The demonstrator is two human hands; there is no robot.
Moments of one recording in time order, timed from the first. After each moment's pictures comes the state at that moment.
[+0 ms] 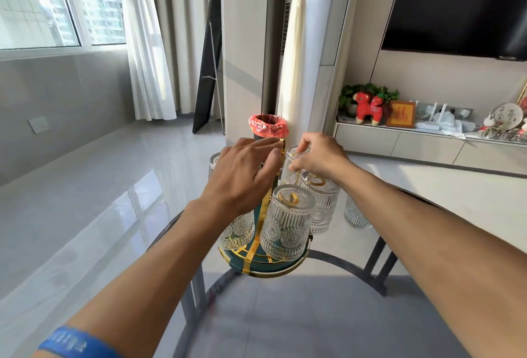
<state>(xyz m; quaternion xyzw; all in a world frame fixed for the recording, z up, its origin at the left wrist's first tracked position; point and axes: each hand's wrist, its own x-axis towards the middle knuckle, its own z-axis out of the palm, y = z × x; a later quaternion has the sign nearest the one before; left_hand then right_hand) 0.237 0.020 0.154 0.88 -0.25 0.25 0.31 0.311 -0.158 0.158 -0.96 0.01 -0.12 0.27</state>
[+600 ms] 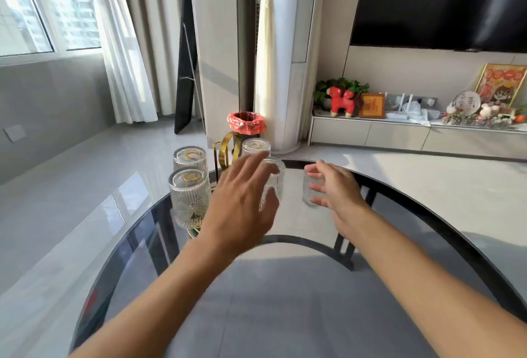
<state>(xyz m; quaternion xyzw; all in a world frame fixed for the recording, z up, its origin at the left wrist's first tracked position) 0.147 -0.049 0.126 0.87 -0.30 0.32 0.24 0.175 -0.236 0.129 -0.72 0.13 -0.13 0.67</state>
